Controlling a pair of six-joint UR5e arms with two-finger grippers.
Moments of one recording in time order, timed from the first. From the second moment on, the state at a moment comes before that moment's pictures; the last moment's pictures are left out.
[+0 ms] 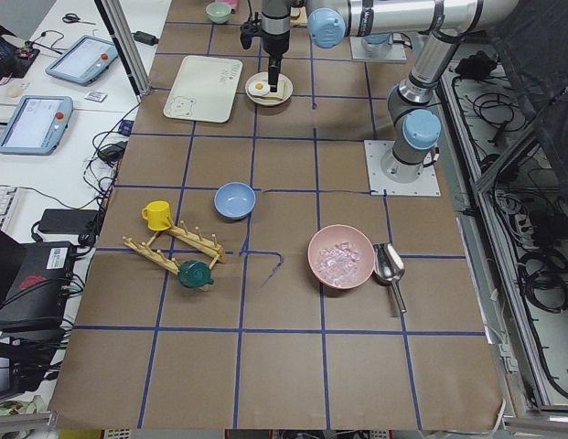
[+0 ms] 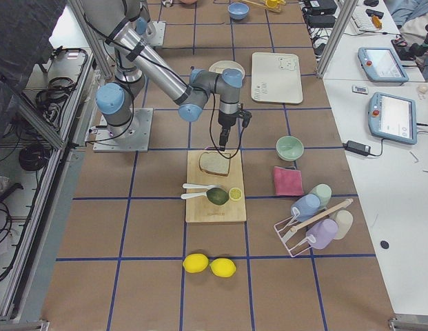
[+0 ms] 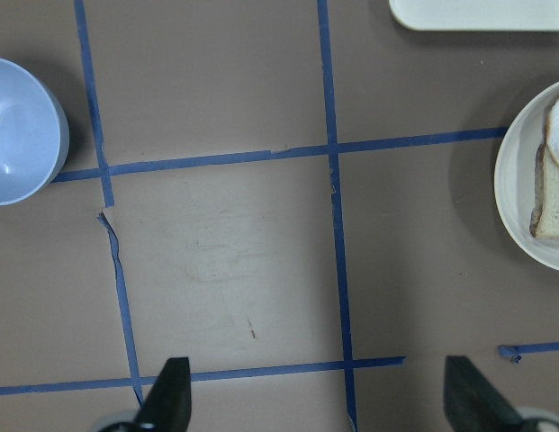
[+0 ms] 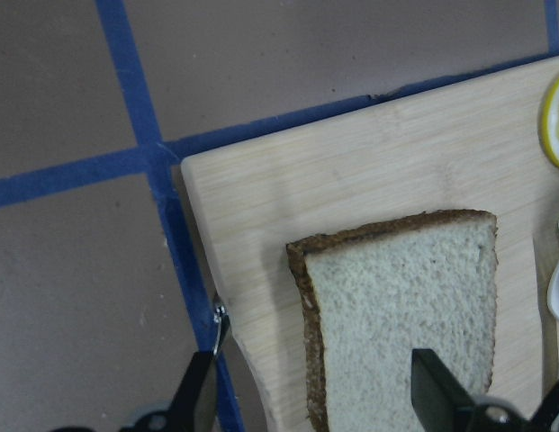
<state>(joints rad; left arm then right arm) -1.49 -1.50 -1.71 -1.50 1.59 0.17 1.20 -1.34 2.13 -2.42 -1.95 -0.14</state>
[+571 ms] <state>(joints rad) -1.47 -1.50 -1.74 -1.48 1.62 0.16 1.19 -1.33 2.14 -2.37 -1.99 -0.15</state>
